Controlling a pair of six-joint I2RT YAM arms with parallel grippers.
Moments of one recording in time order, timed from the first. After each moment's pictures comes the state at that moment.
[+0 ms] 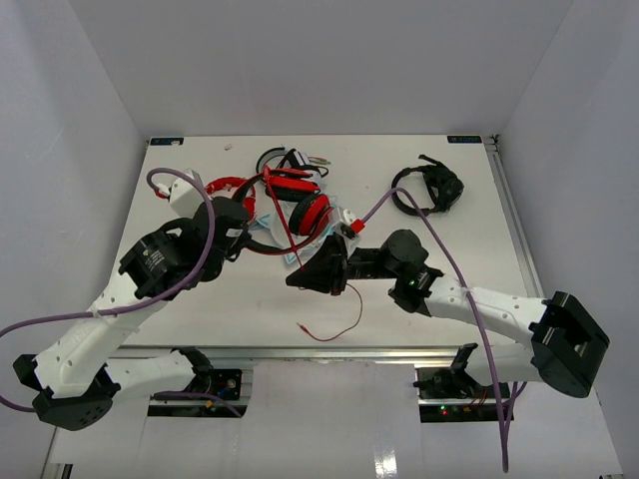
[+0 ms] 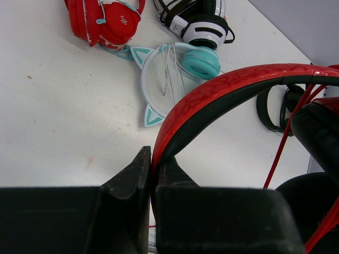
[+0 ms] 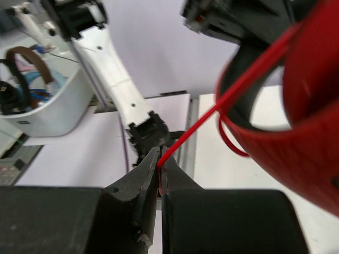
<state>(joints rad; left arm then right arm) -0.83 1.06 1.44 -1.14 -0.73 -1.13 0.96 1.26 0.73 0.81 -0.77 0.42</state>
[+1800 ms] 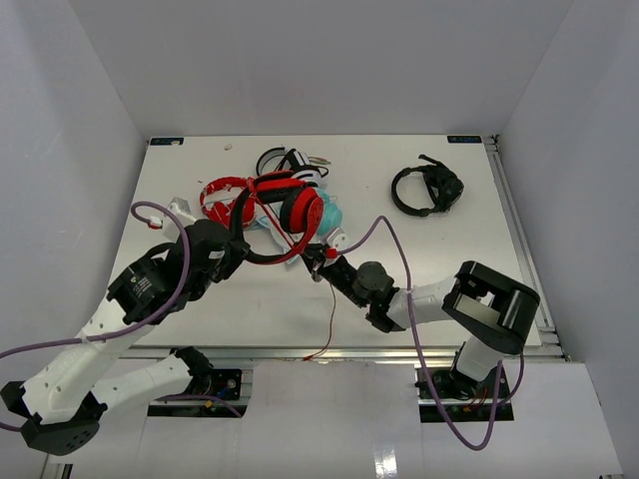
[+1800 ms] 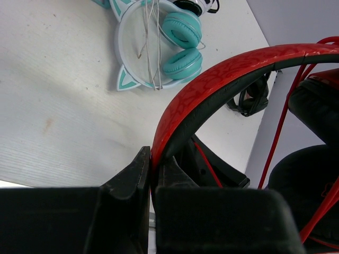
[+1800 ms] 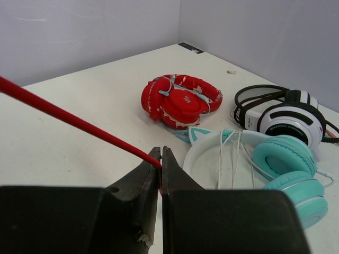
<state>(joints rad) -0.81 0.87 1.21 -1.02 -0.53 -1.33 1.07 1.65 0.57 1.27 0.17 -0.09</state>
